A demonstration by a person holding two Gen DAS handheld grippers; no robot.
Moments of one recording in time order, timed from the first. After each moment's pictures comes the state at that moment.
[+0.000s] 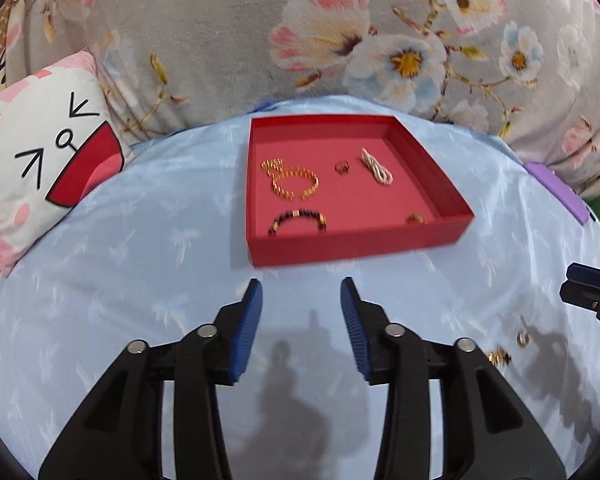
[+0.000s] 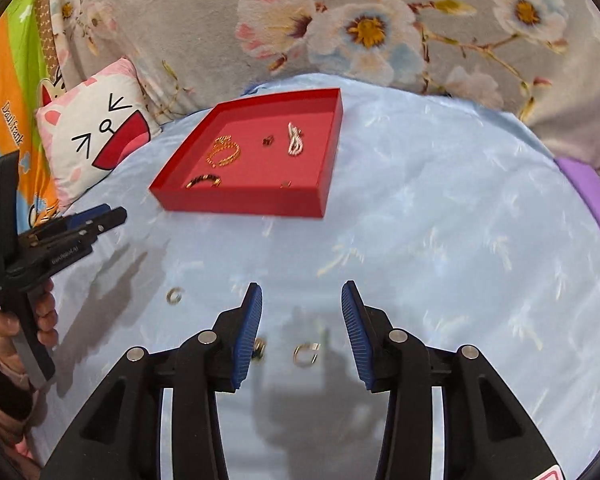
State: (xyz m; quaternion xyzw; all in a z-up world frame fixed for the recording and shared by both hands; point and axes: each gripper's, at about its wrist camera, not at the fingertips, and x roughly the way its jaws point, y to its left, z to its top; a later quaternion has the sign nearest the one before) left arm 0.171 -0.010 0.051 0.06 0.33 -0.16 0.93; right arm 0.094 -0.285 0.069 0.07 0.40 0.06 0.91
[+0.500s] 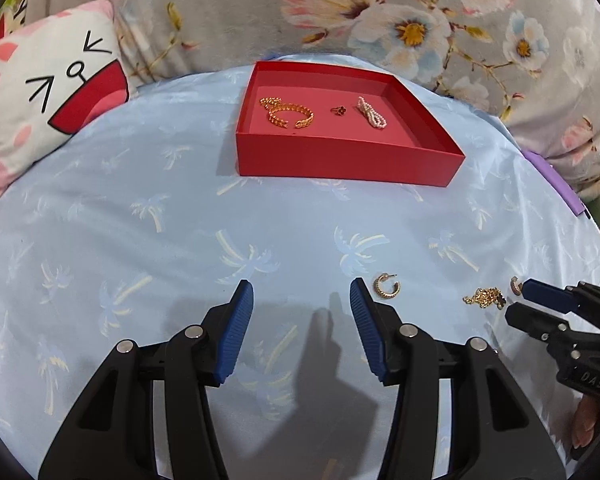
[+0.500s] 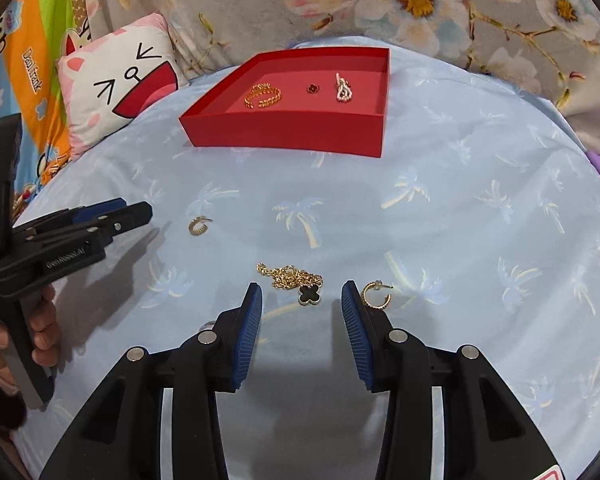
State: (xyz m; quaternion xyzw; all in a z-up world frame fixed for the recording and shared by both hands) left arm 0.137 -0.002 0.004 0.01 0.38 -0.16 0.91; right arm 0.084 -0.240 0.017 0.02 0.43 0.09 0.90
